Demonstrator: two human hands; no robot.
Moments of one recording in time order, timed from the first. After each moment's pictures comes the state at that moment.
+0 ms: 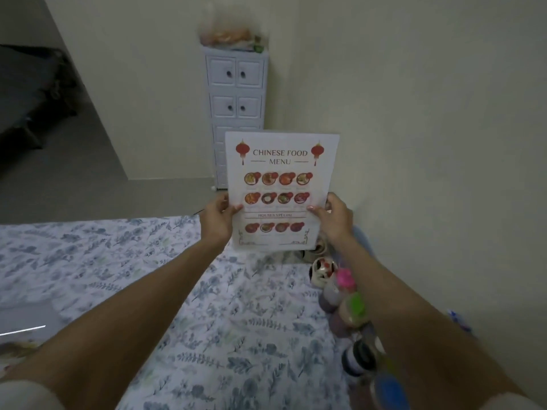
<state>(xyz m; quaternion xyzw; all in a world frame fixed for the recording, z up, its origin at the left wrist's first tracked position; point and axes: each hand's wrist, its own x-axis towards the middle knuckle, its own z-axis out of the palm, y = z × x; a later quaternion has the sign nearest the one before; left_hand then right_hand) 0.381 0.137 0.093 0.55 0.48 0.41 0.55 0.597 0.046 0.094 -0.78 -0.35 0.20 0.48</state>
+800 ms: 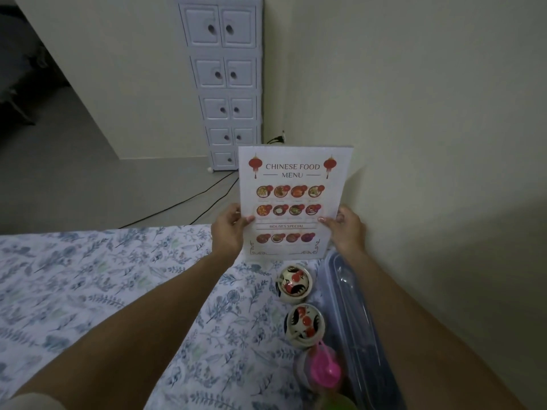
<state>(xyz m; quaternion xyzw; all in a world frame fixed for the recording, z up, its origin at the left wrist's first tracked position) 0.559 0.230 -0.015 0.54 0.53 0.34 0.55 0.780 0.146 -0.029 -0.79 -0.29 0.27 0.47</state>
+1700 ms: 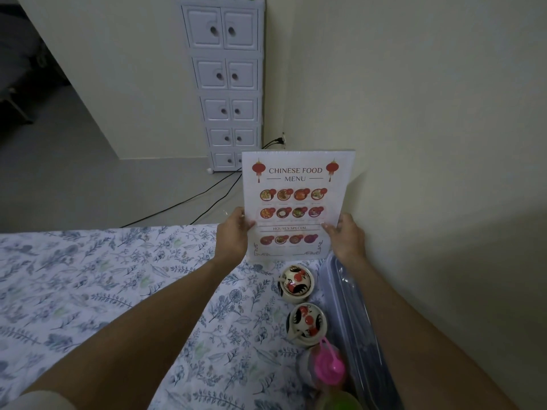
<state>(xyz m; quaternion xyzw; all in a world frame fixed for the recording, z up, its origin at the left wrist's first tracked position) 0.559 0.226 -0.017 0.65 0.55 0.29 0.45 0.768 0.139 -0.029 -0.84 -0.32 0.24 0.37</state>
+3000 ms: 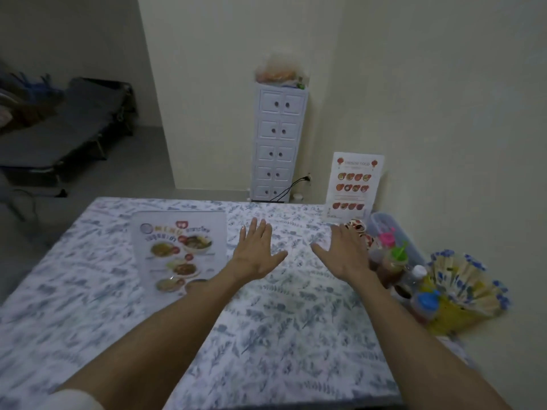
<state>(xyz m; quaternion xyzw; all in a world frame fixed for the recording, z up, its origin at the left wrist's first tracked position) 0.150 -0.027 0.096 0.88 0.44 0.03 0.16 0.345 -0.111 0.101 -0.85 -0.51 0.08 0.11</state>
